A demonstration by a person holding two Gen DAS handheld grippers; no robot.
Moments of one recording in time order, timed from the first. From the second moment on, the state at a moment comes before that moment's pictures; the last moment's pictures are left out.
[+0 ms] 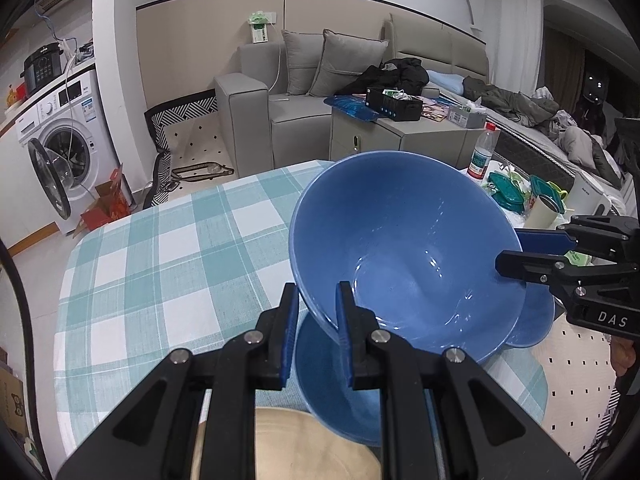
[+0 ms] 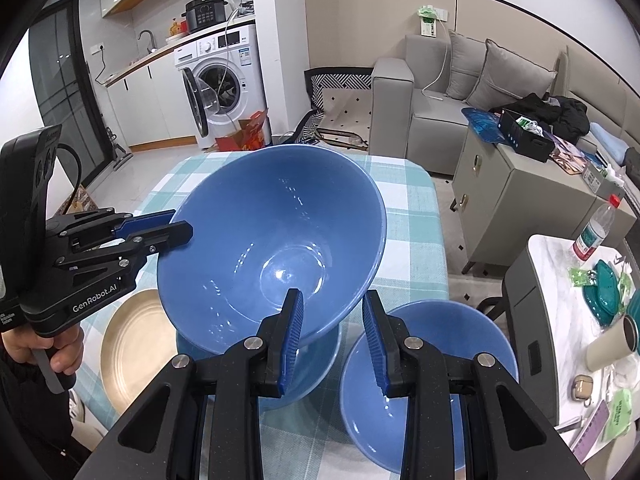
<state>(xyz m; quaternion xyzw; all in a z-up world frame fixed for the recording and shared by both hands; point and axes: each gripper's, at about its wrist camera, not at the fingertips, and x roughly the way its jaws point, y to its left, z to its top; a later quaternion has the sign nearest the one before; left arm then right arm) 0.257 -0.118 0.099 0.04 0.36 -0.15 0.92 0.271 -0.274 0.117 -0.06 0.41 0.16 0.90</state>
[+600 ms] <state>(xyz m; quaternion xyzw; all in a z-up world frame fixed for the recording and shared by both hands) 0.241 -0.108 0.082 0.03 0.37 -0.15 0.91 0.273 -0.266 0.091 -0.07 0.43 0.17 0.88</state>
